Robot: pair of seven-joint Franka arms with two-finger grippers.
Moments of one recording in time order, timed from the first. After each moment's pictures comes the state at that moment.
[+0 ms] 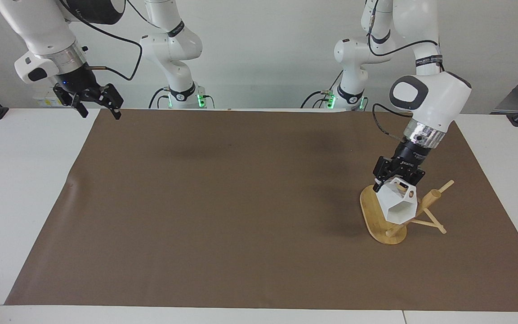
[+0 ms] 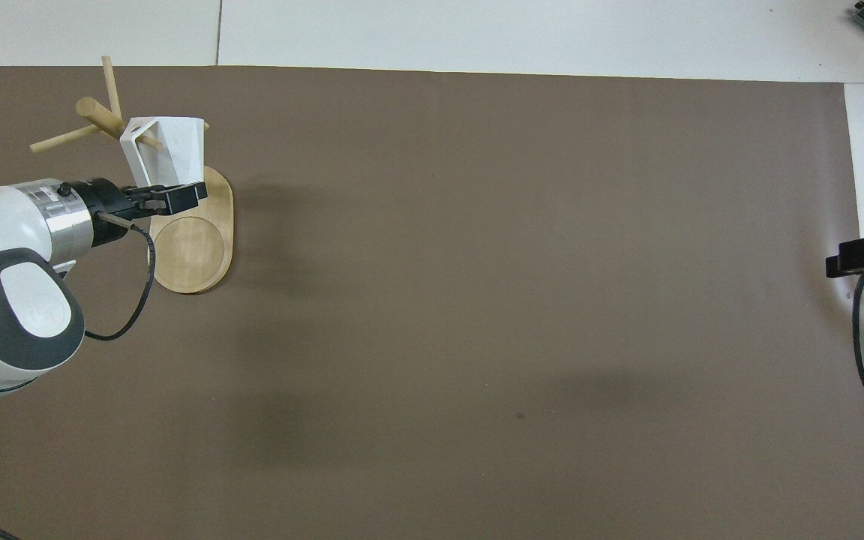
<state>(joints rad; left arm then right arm) 0.01 0.04 -0.15 -2.12 -0.61 2.60 -2.76 0.07 -0.08 -0.20 -1.67 0.01 1.58 -0.02</state>
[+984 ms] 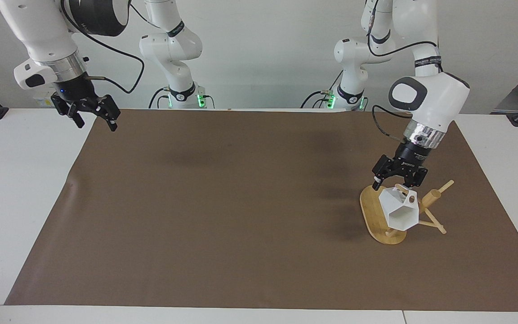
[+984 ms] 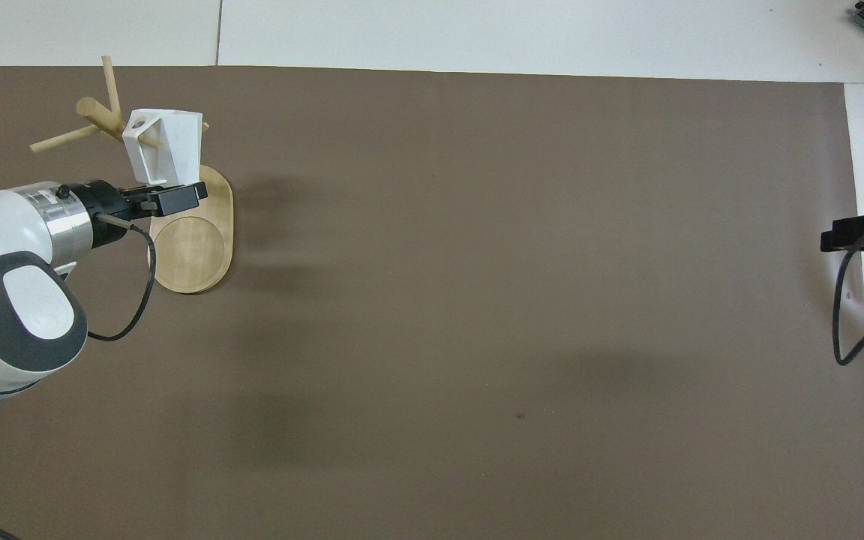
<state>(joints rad) 0.02 0.04 -0.15 -2.13 -0.62 2.63 -2.77 0.07 -0.09 -0.20 -1.74 -0.01 1.74 0.02</state>
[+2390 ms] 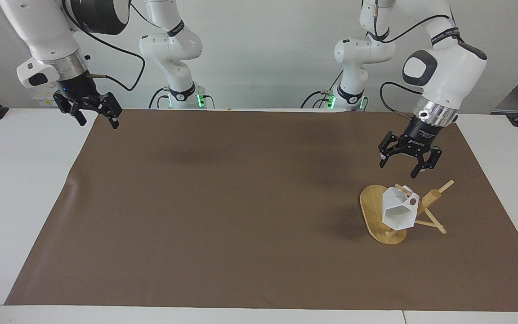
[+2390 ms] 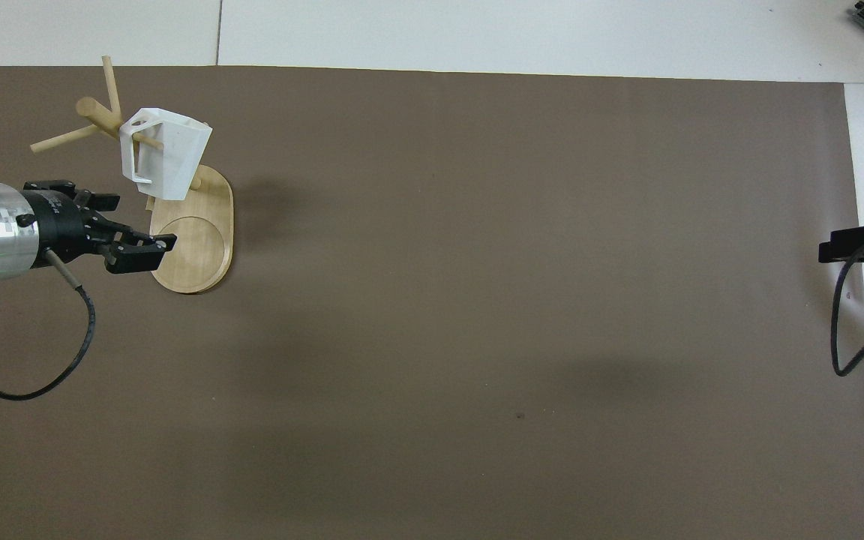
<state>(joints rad) 0.06 -0.12 -0.15 -2.05 -0.35 2.19 -2.28 0.07 -0.11 -0.20 -1.76 -0.01 1.73 0.00</state>
